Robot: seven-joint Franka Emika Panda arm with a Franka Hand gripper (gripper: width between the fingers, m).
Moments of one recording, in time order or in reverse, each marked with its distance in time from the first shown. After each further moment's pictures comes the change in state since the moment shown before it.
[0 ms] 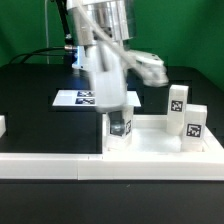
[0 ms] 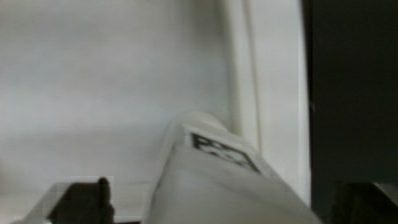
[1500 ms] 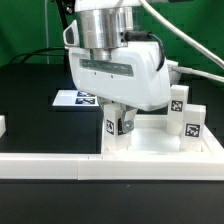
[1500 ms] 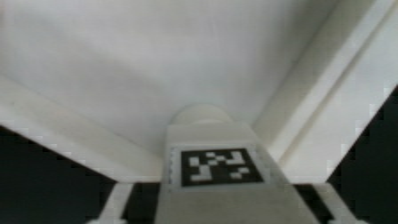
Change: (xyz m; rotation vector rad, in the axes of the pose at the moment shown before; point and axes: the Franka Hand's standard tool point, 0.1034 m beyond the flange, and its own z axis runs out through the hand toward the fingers) arm 0.001 0.003 0.003 -0.055 0.046 -0.334
